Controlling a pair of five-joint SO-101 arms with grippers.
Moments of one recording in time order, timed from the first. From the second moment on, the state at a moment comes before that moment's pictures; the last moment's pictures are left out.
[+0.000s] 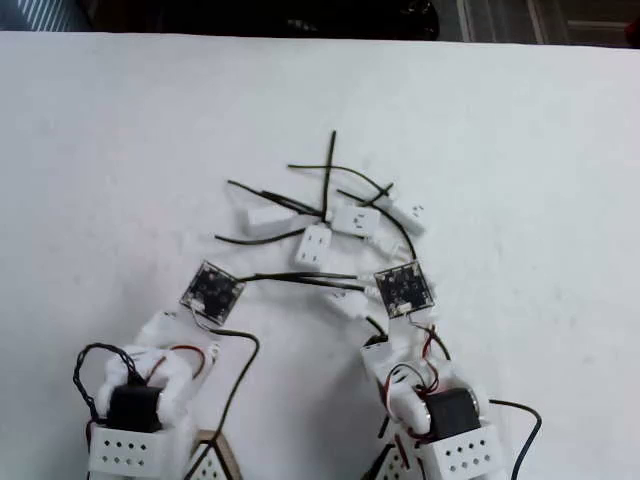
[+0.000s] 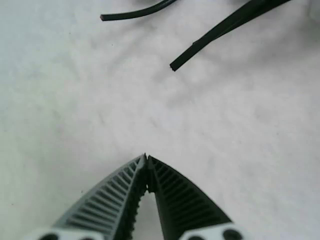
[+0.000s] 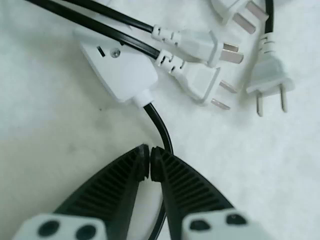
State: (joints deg) left arm -0.1 -104.2 97.1 73.2 -24.4; right arm -18.5 -102.1 96.4 72.2 2.9
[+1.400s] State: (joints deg) left arm -1.9 -103.7 96.1 62.8 -15.3; right arm -18.5 -102.1 96.4 72.2 2.9
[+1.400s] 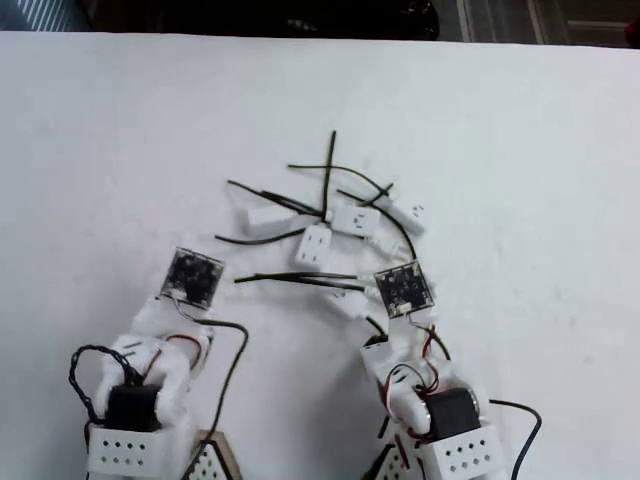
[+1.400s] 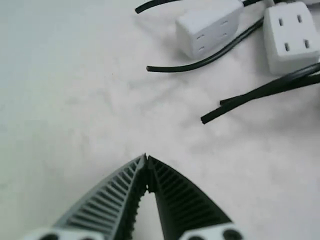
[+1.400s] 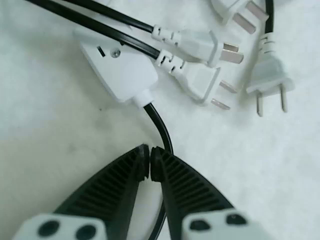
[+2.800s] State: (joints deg) left arm -6.0 -103.7 97.1 58.9 -13.6; right arm -9.8 -72.7 64.4 67.0 35.5
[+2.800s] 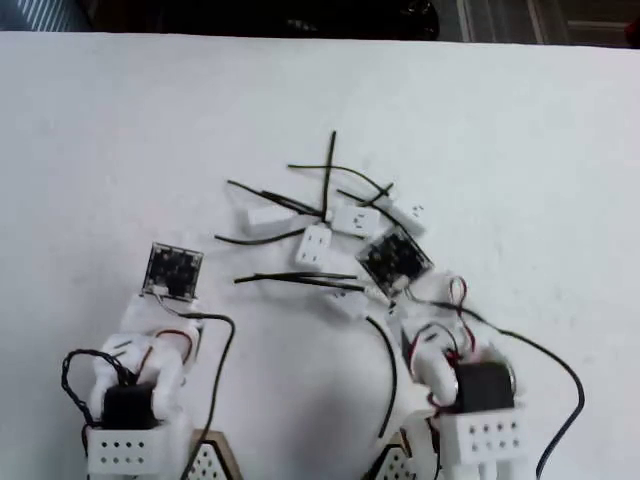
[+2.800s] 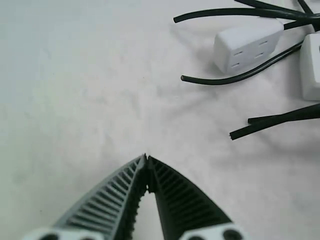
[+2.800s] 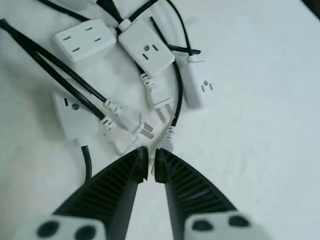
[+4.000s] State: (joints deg) left arm -6.0 -103.7 97.1 58.9 -13.6; right arm -14.5 -11.3 48.9 49.4 44.2
